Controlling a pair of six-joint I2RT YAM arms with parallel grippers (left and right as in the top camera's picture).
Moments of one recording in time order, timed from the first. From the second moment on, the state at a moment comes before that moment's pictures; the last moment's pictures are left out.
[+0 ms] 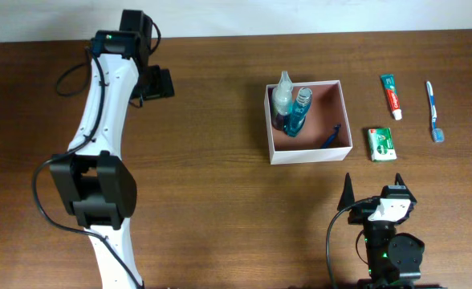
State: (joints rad) left arm -0.09 2.21 2.16 -1.31 -0.16 -0.30; right arm 0.00 0.01 0.01 -0.07 0.07 -0.03
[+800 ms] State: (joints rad) left arm -0.09 2.21 2.14 -1.29 -0.16 -0.30; right arm 0.00 0.01 0.02 0.07 -0.19 -0.03
